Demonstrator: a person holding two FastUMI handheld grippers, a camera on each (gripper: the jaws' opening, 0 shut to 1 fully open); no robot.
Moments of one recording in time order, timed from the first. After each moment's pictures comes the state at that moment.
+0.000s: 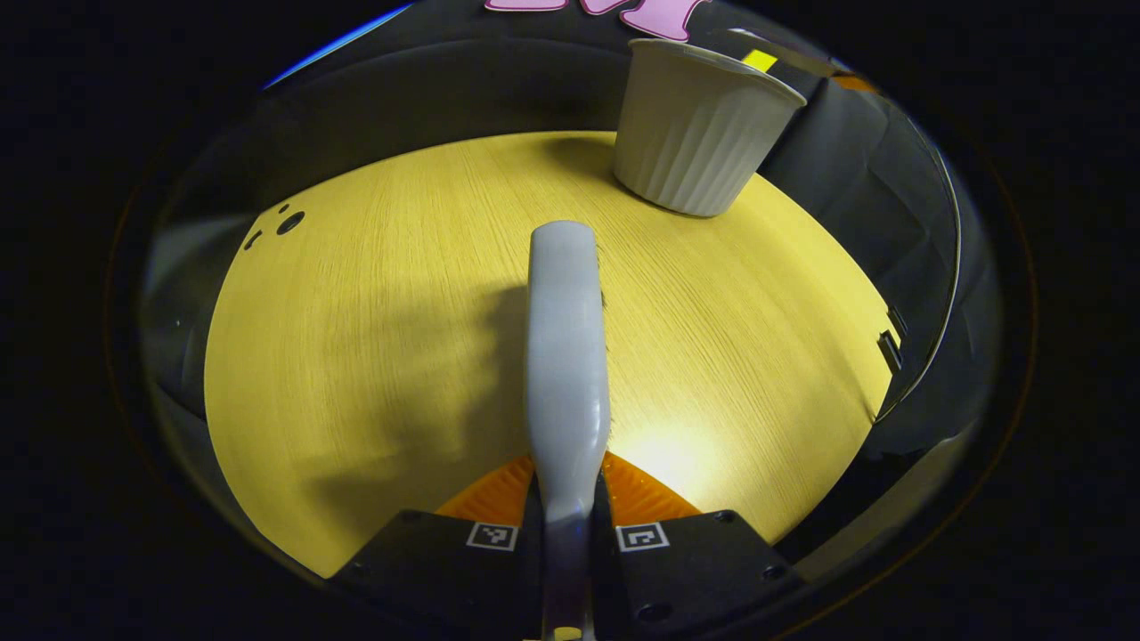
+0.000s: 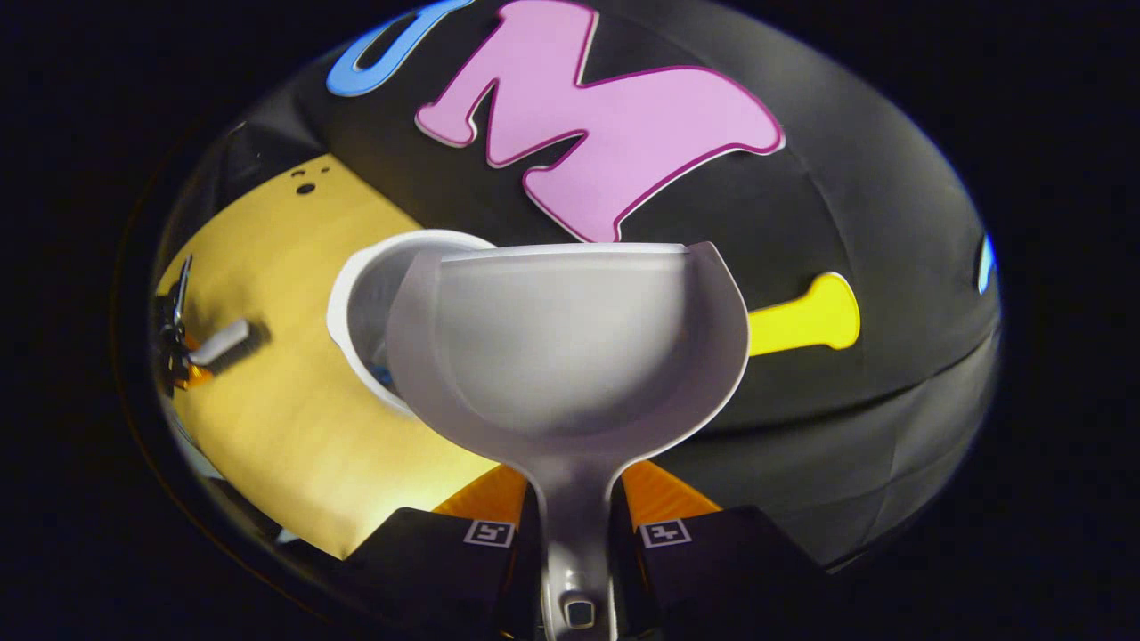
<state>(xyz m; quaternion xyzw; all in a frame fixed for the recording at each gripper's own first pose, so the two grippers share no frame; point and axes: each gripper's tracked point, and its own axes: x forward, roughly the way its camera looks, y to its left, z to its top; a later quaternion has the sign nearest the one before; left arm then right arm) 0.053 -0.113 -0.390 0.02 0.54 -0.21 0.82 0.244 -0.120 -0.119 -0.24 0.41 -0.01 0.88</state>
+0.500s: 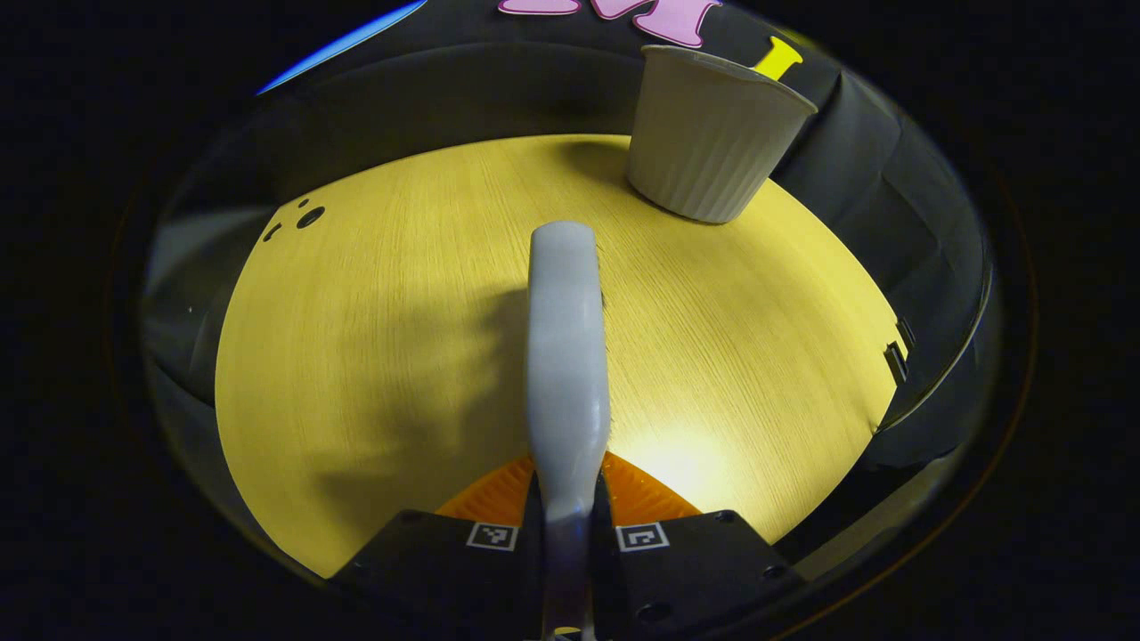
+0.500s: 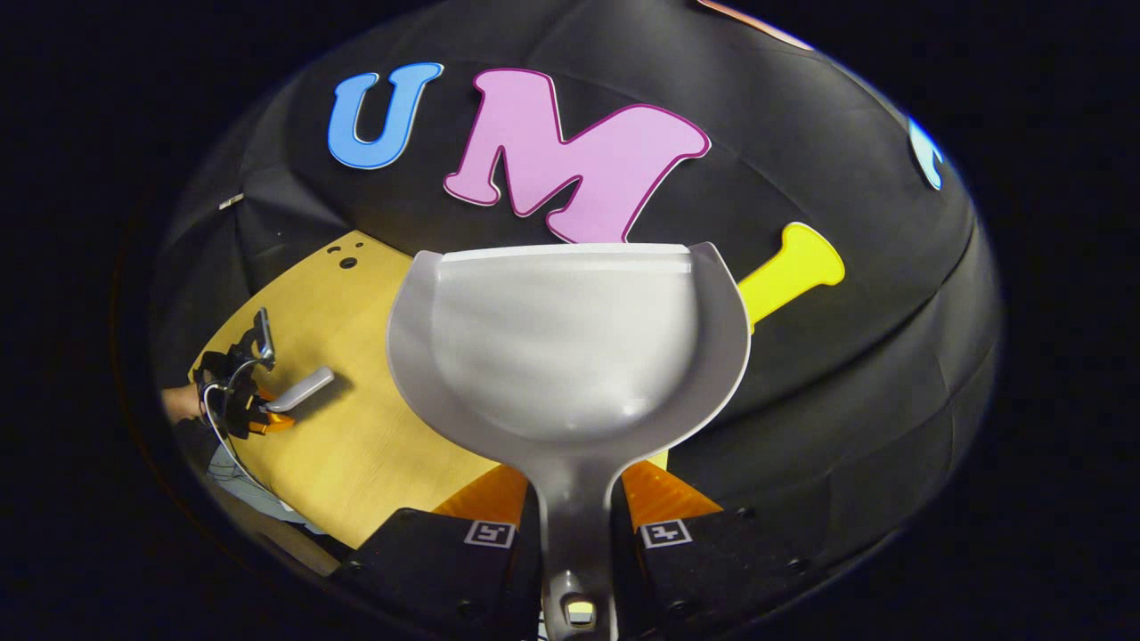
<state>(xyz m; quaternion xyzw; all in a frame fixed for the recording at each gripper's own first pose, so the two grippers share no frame) 0.054 -0.112 -0.391 0.01 0.54 -0.18 0.82 0.137 -0.067 -0.112 -0.12 0.37 0.02 0.92</state>
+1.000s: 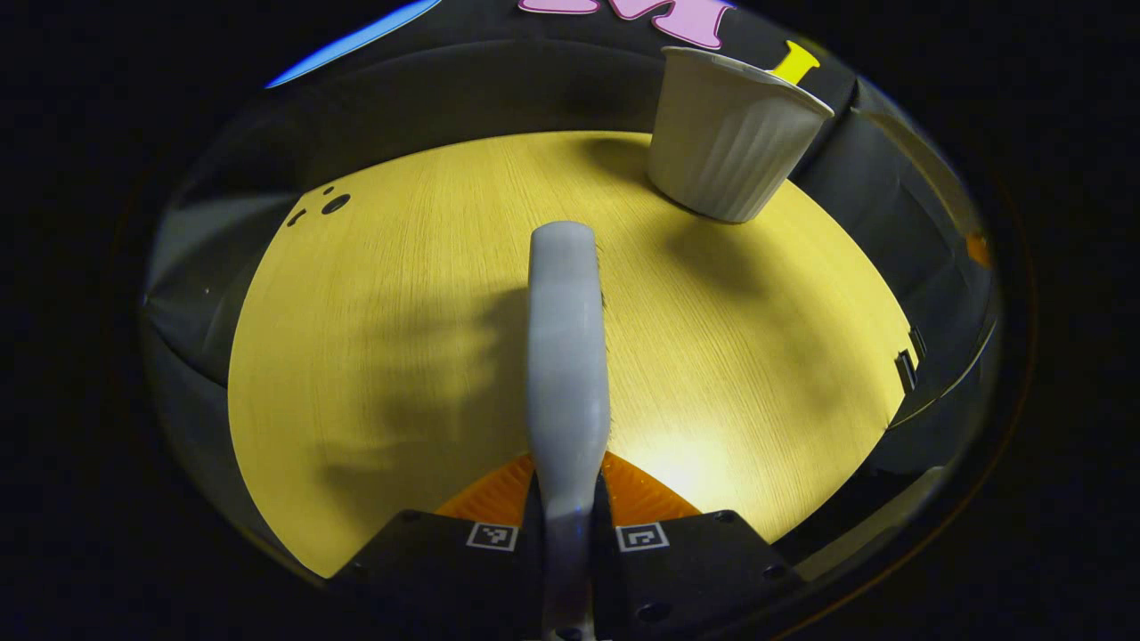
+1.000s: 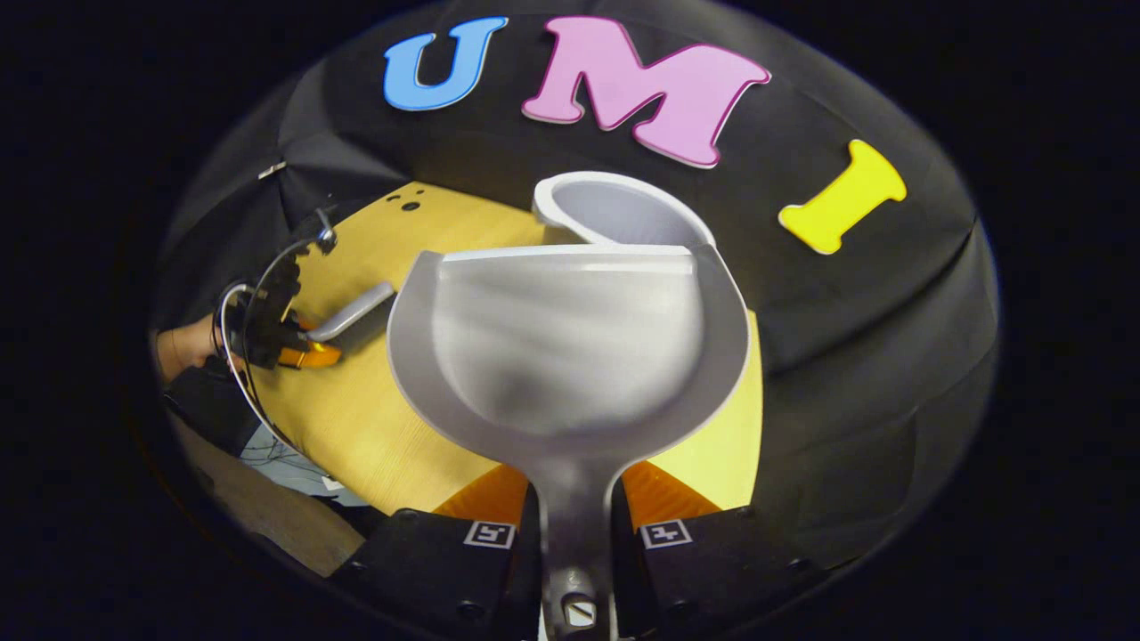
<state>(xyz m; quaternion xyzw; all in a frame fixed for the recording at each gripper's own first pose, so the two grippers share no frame) 0.049 -0.110 -0.391 0.01 0.55 -0.15 0.82 0.045 0.013 -0.257 -0.07 0.46 0.09 0.88</state>
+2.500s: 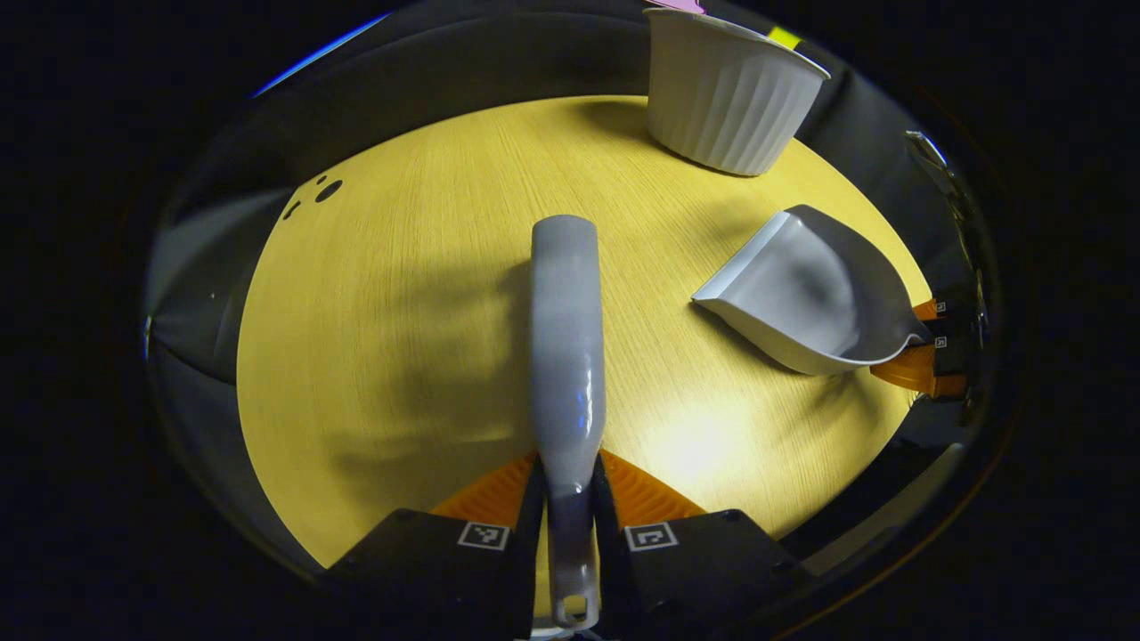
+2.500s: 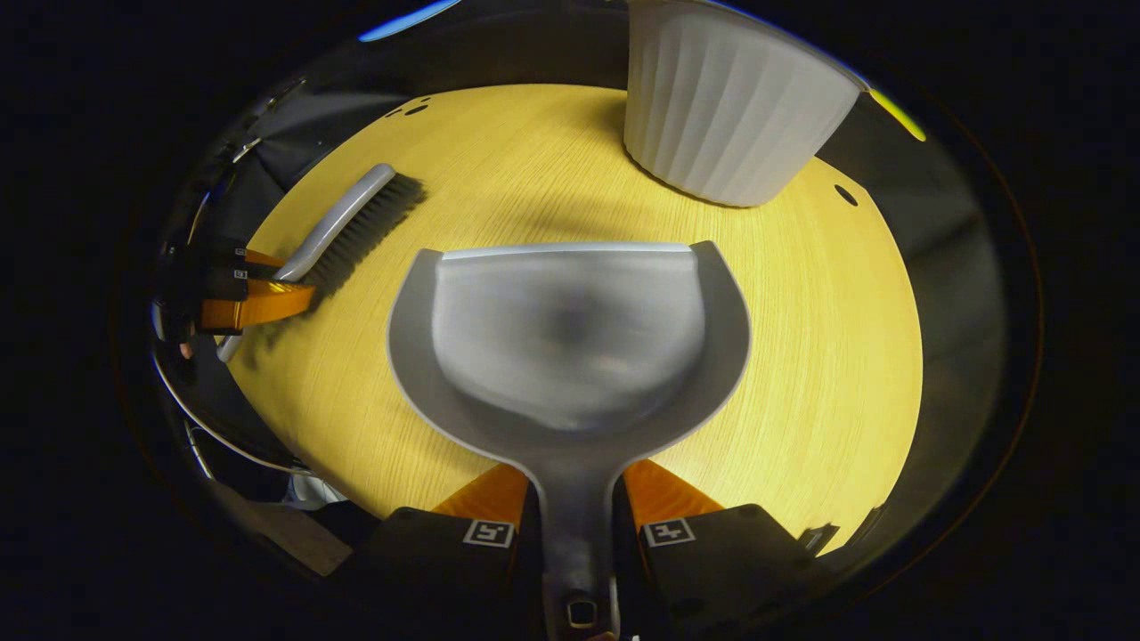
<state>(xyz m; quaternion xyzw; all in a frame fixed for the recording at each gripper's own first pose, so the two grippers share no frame) 0.049 -0.102 -0.390 0.06 0.59 -0.14 0.79 0.020 0.116 -0.440 0.01 0.59 0.11 0.80</state>
